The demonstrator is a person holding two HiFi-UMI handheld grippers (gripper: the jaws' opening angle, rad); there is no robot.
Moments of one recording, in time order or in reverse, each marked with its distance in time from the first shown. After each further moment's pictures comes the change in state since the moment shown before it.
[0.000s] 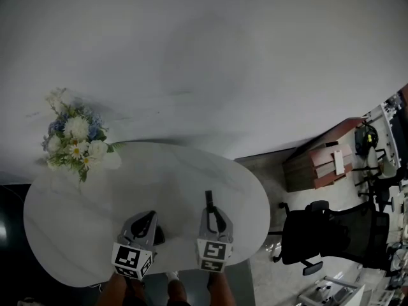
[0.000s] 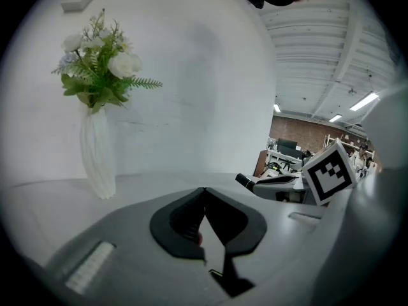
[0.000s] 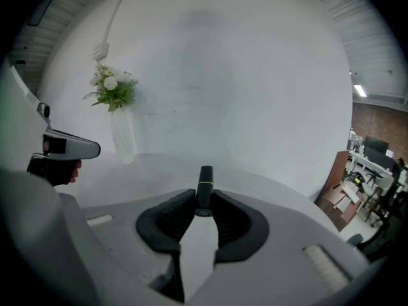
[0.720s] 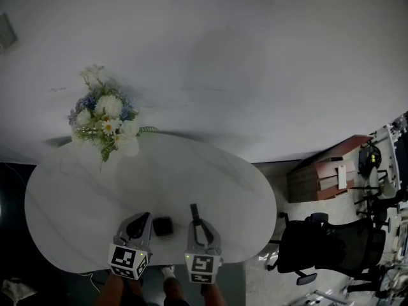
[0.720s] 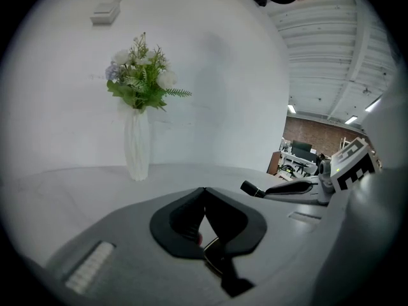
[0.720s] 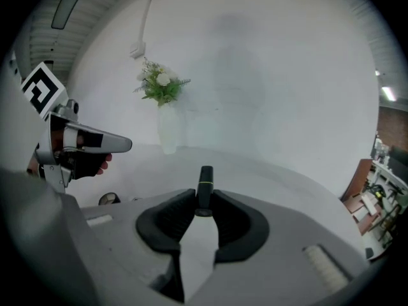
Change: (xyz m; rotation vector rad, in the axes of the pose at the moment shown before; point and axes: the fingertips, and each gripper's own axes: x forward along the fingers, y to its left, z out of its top) left arm -0.065 0.029 -0.033 -0.060 -0.003 0.128; right arm -0.043 0.093 -0.029 -0.113 0.017 0.187
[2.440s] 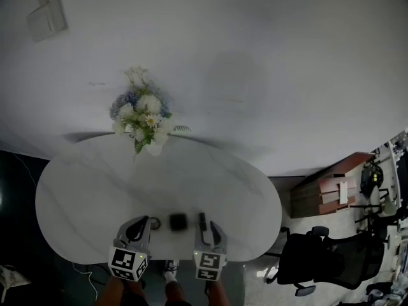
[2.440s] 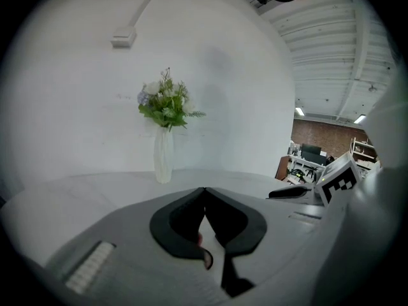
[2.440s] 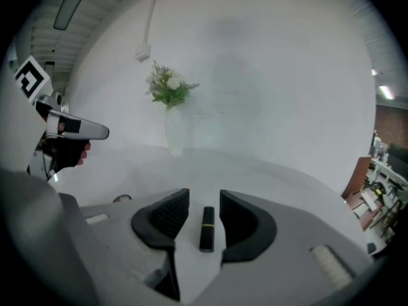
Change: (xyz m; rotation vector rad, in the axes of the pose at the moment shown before) left arm -0.074 0.028 0.000 -0.014 -0.057 0.093; right arm -0.014 0.024 -0.007 0.011 -0.020 -0.005
